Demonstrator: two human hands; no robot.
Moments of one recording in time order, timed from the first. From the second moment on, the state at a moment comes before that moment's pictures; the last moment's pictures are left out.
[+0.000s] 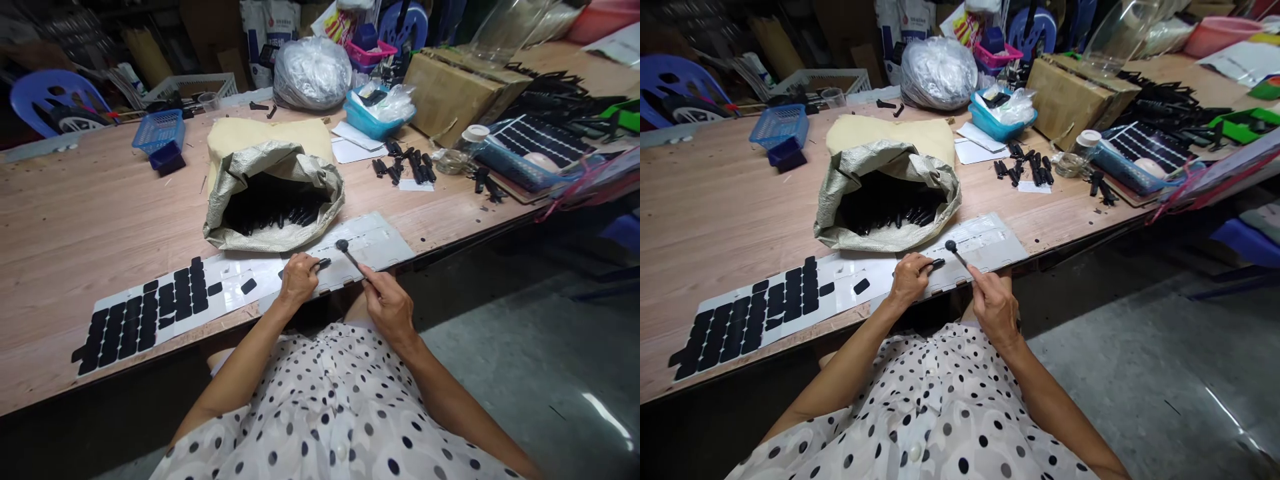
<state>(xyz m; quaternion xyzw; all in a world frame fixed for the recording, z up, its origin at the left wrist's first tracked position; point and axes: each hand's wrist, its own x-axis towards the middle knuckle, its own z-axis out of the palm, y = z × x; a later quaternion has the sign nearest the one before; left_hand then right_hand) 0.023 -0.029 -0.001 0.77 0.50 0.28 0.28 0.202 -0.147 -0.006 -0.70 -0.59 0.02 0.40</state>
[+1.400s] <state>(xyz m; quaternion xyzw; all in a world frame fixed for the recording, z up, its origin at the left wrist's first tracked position) 0.008 -0.036 0.011 0.43 0.49 0.36 0.67 0.176 -0.054 0.009 -0.53 -0.42 0.58 0.45</state>
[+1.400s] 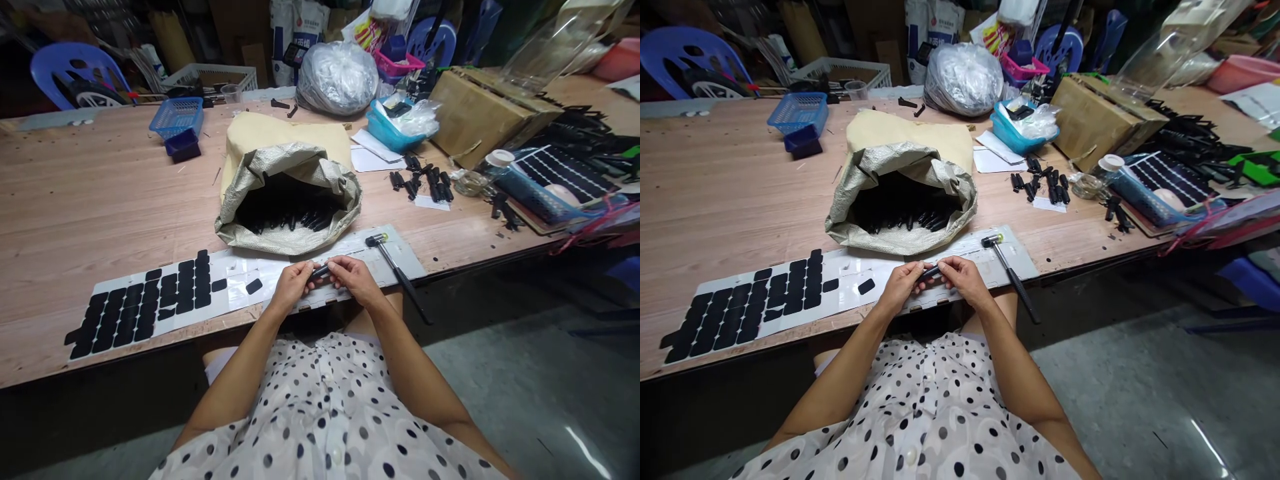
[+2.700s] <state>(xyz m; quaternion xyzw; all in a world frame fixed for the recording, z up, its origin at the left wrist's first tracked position) 0.008 -0.036 0.009 0.42 0.48 0.34 0.69 0.170 -0.049 0.008 -0.58 -0.42 0.55 0.43</state>
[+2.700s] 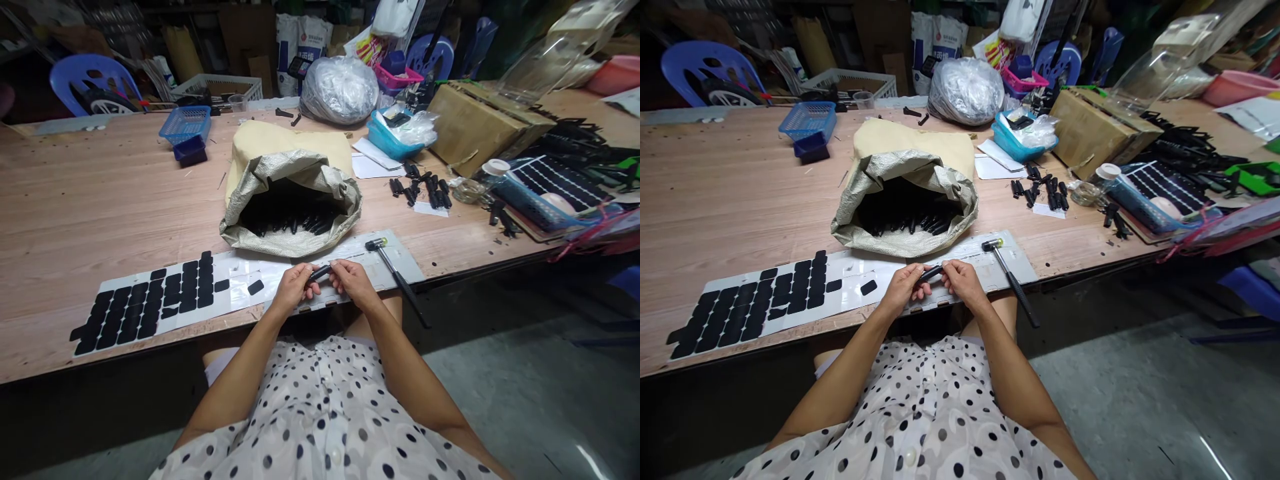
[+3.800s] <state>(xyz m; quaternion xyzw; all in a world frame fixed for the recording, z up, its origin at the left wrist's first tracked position) -0.021 -0.118 -0.044 0.50 0.52 0.12 0.68 0.177 -0.057 0.006 -0.58 -0.42 0.53 0.46</state>
